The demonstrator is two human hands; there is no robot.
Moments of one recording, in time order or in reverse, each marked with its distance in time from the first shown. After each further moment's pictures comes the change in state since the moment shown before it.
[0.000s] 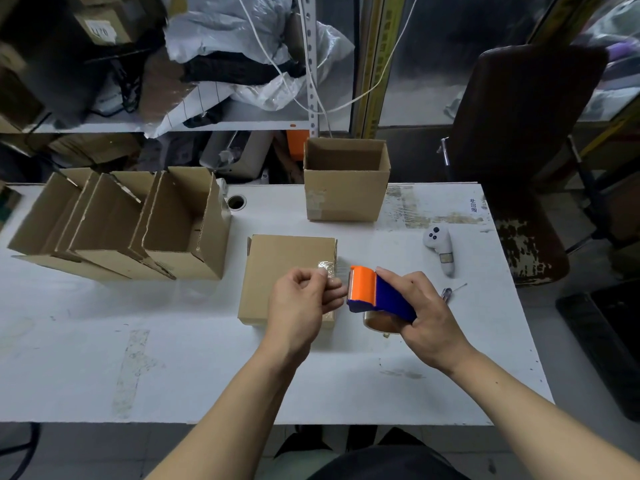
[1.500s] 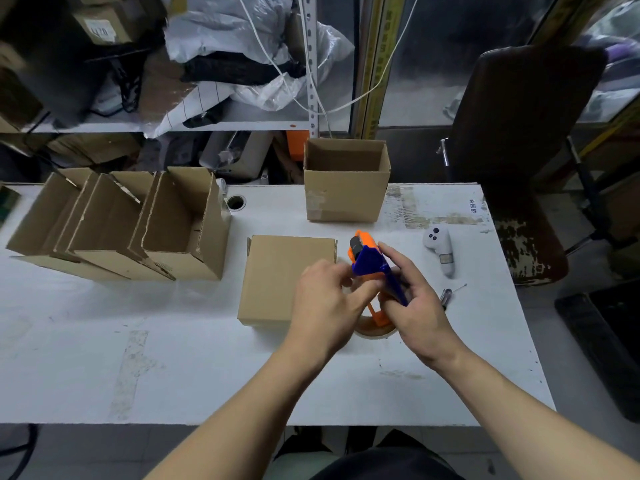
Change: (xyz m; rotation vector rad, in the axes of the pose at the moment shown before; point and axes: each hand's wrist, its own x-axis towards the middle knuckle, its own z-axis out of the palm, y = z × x) left_hand -0.015 0.017 0.021 0.802 -0.097 0.438; right_hand 0.020 -0.049 0.007 0.599 0.096 0.346
